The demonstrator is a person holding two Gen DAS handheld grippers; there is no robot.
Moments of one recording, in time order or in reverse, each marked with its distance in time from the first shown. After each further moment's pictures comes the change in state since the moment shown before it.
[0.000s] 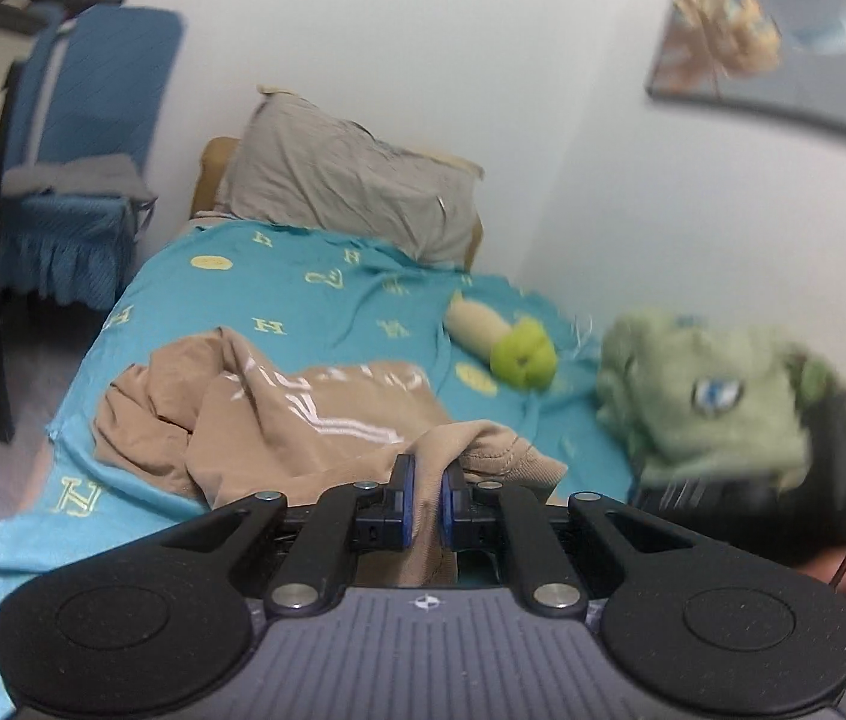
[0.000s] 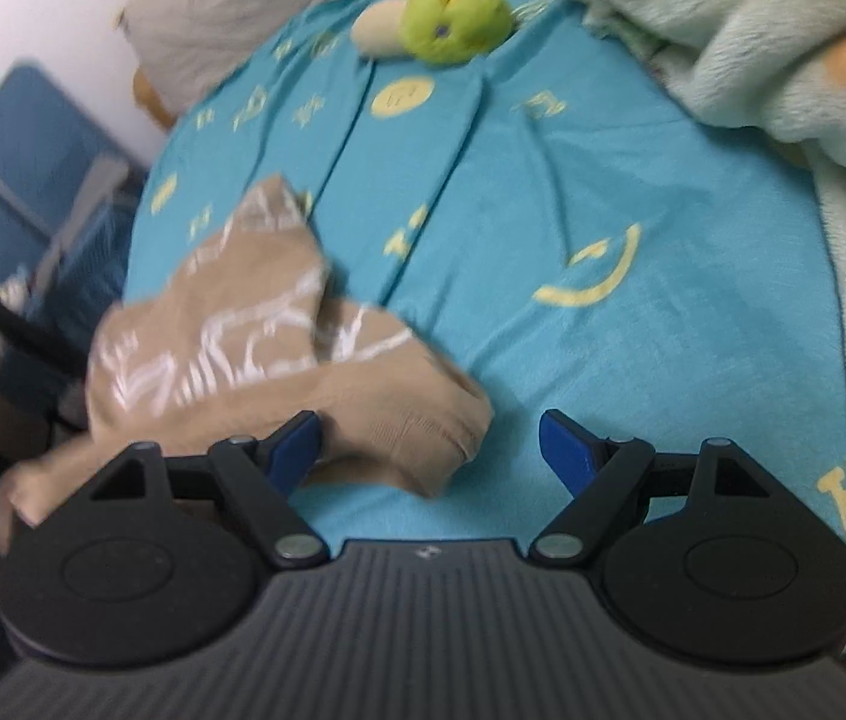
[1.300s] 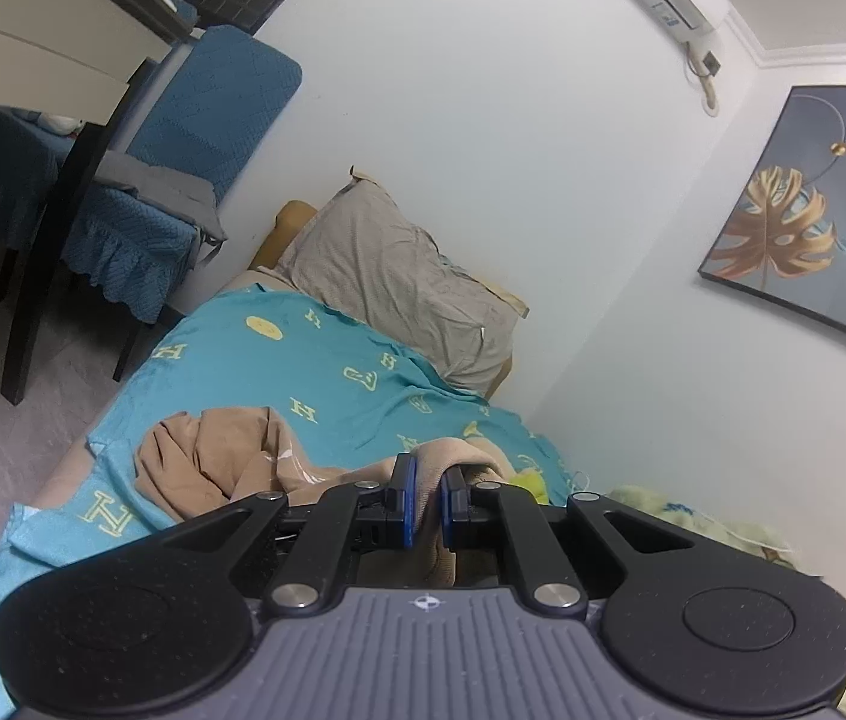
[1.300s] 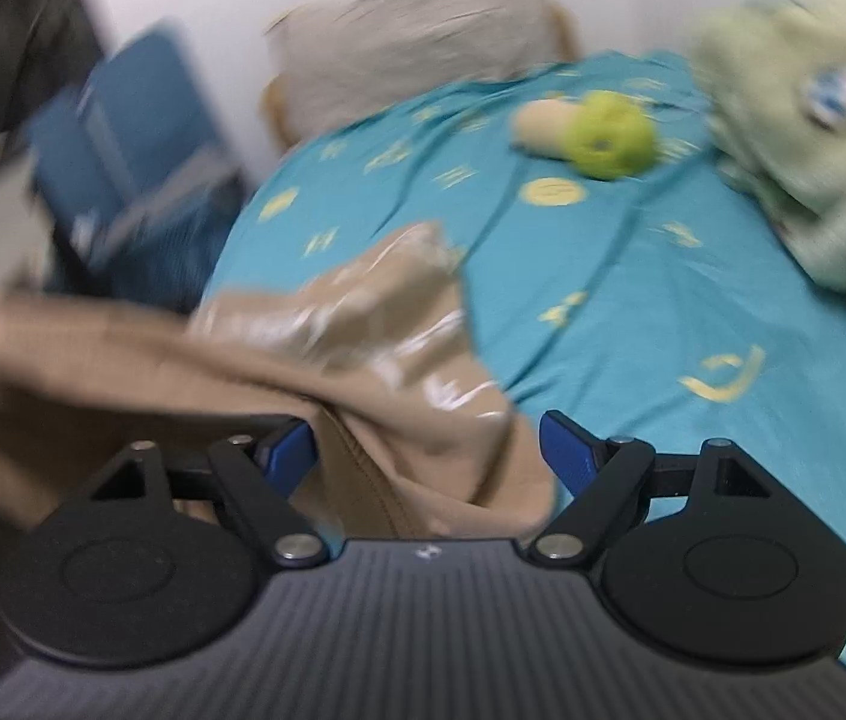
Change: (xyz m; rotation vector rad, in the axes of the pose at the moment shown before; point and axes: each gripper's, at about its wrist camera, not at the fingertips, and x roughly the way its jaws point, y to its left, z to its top) left arm -0.056 0.024 0.020 -0.254 -0.205 0.015; right arm -0.034 0.053 -0.024 -0.172 -0.258 0.086
